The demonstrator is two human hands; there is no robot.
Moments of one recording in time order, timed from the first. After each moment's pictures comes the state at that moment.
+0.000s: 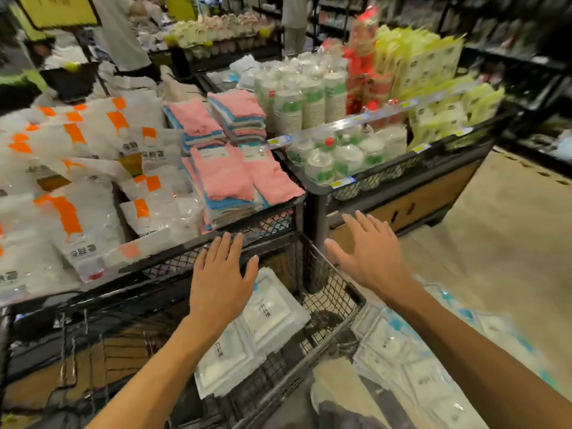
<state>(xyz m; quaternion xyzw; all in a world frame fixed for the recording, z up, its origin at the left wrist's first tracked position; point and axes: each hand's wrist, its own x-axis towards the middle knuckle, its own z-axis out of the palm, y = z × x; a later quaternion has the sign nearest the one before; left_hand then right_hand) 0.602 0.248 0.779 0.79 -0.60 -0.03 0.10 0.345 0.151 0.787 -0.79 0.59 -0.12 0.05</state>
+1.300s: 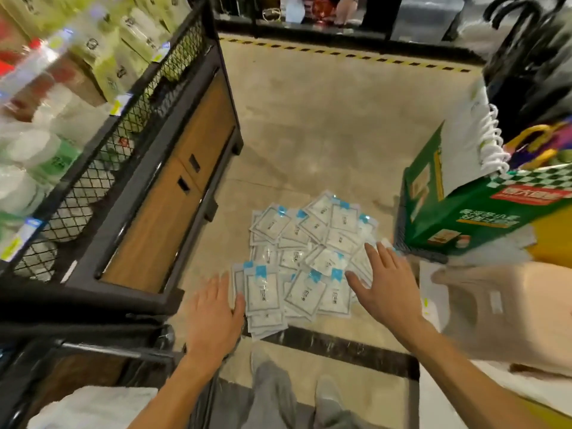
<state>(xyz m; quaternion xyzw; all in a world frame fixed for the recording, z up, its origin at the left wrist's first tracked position) 0.189 0.074 0.578 0.53 -0.83 -0.16 -0.07 -0.097 0.232 0.606 -0.40 0.90 -0.05 0.13</state>
